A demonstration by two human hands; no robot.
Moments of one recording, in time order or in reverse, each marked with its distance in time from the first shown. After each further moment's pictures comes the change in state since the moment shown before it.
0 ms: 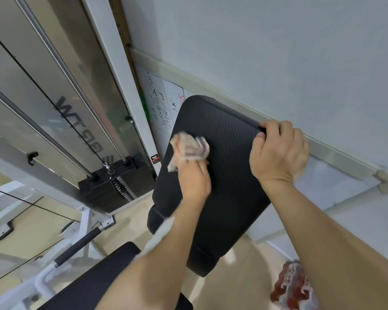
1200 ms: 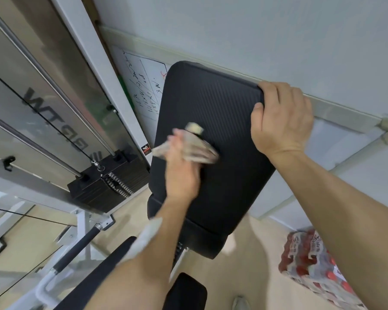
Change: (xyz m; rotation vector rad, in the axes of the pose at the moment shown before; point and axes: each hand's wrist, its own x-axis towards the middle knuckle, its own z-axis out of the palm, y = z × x) left_hand -0.028 -0.059 -0.014 0.264 -0.165 0.342; right_hand -0.016 0.008 -0.005 0.001 -0.076 -0.082
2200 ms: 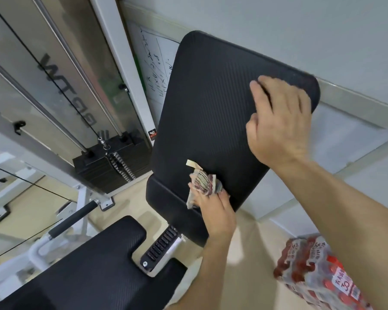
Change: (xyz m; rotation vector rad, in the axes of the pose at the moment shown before) left_hand -0.138 0.076 0.071 -0.339 0.105 -0.554; right_hand -0.051 0.000 -0.004 0.035 0.096 -0.355
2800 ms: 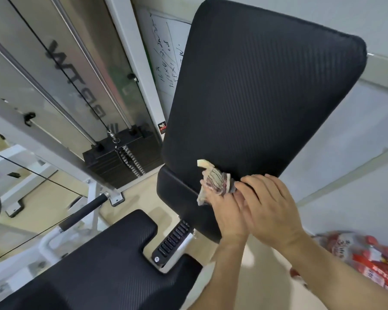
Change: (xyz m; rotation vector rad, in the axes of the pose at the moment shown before) left_hand -0.011 -0.077 0.022 0.035 -0.185 -0.069; right_hand -0.183 -0.060 0.024 0.147 -0.264 -0.187
